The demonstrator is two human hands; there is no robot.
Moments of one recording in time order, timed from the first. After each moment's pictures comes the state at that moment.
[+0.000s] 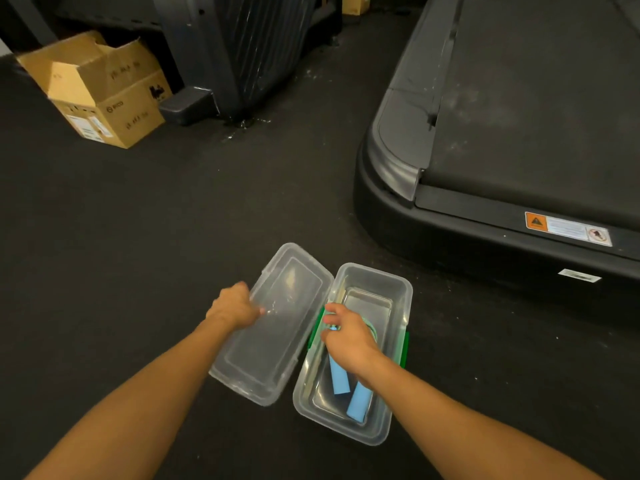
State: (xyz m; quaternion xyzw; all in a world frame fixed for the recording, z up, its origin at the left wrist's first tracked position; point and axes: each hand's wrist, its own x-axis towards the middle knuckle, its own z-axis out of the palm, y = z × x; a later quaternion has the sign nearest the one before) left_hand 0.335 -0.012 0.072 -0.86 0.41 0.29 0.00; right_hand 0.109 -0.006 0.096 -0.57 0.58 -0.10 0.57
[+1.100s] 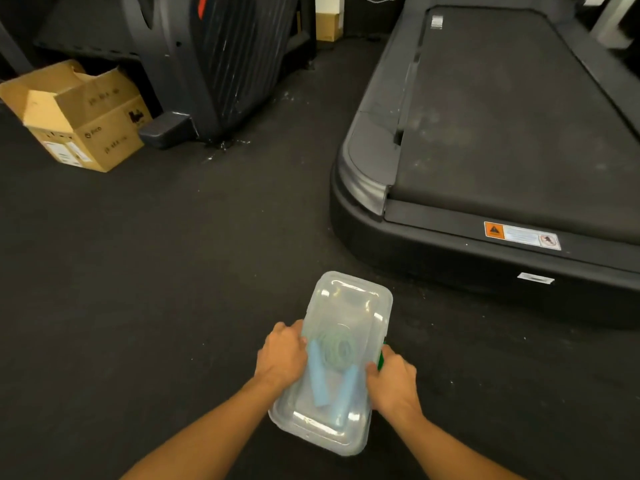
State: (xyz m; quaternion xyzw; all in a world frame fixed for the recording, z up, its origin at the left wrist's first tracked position) left_hand 0.217 0.014 0.052 -0.77 0.56 0.29 -0.09; right_hand 0.020 0.016 0.058 -0.54 0.71 -0.14 0.43
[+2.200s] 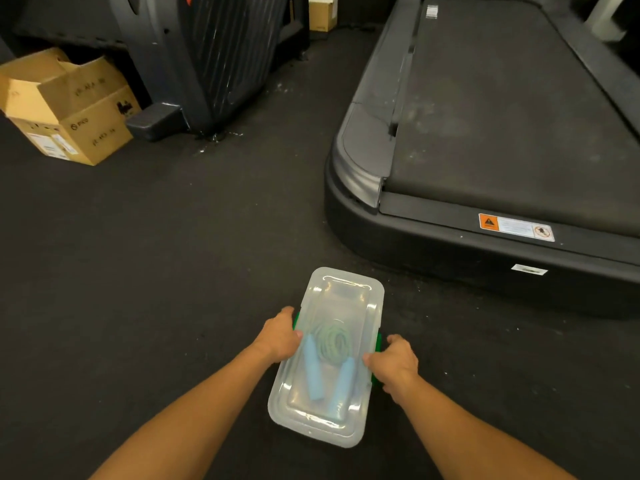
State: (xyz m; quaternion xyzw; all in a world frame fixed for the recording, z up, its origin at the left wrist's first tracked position) left_hand 0.228 -0.014 0.052 -0.77 0.48 0.42 -0.07; right_hand 0.018 -0.009 0.068 -0.39 0.77 -0.10 0.49
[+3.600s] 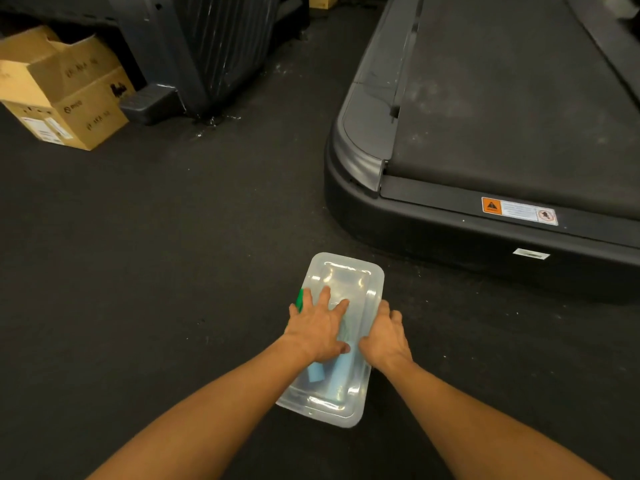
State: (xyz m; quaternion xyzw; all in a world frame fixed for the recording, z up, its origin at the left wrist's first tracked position) left_hand 0.167 -0.010 0.065 -0.64 0.71 0.26 0.16; right_hand 0.030 -0.011 0.076 -0.56 0.72 -0.06 0.41
